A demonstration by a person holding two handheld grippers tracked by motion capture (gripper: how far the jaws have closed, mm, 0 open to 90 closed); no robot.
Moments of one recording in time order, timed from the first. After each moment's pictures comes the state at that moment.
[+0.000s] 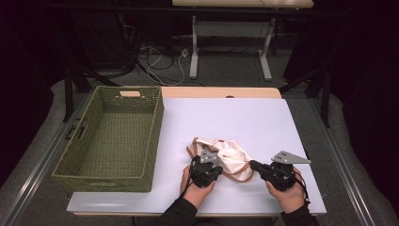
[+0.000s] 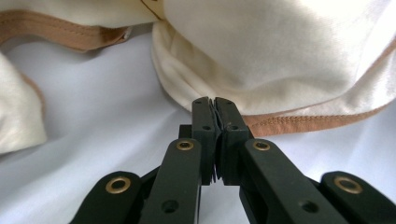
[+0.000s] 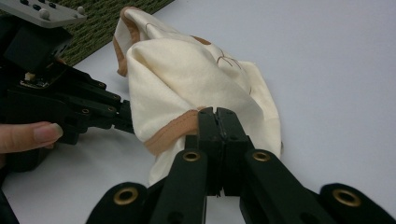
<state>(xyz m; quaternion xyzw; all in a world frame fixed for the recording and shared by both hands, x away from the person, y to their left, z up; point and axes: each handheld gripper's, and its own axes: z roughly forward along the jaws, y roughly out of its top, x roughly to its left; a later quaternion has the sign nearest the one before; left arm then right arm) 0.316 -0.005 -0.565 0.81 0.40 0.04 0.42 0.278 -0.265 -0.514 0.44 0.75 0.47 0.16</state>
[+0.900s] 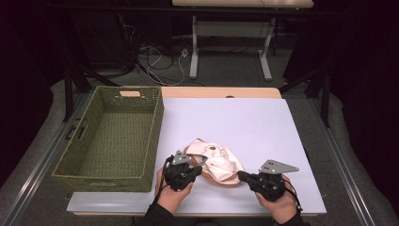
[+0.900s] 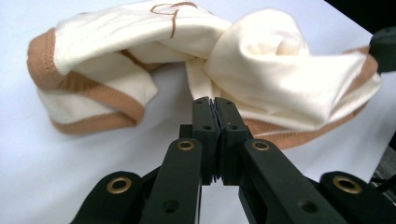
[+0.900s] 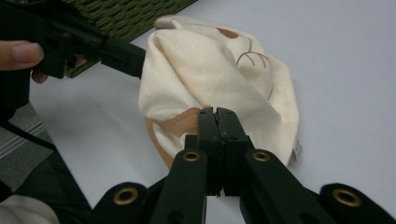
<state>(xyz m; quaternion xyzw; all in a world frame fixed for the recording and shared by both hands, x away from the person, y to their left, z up) 0.290 0.066 -0.526 0.80 0.42 0.06 0.43 0.254 -0.228 -0.514 0.39 0.78 0.48 0.13</state>
